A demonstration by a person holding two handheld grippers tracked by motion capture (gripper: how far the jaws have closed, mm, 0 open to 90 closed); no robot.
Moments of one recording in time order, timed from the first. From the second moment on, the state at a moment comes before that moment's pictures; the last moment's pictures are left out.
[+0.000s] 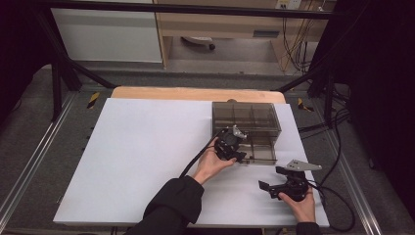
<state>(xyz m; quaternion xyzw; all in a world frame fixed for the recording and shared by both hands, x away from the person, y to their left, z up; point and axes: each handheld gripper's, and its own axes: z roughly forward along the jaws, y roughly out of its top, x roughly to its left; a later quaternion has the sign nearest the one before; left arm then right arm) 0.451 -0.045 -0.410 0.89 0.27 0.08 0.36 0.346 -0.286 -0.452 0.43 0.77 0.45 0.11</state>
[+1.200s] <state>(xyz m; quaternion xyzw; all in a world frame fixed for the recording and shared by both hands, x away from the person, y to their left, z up) 0.401 0.075 -0.403 0.86 0.28 0.10 0.41 0.346 -0.286 -0.453 0.43 0.77 0.45 0.12</state>
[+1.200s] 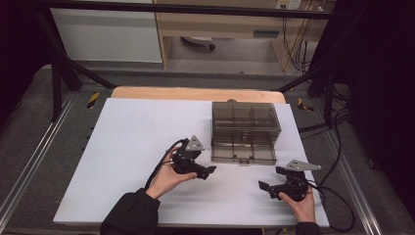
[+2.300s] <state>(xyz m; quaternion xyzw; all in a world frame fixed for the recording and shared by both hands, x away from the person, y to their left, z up) 0.375 0.216 -0.440 0.83 0.34 0.14 0.42 0.346 -0.288 -0.453 0.44 0.77 0.45 0.11</state>
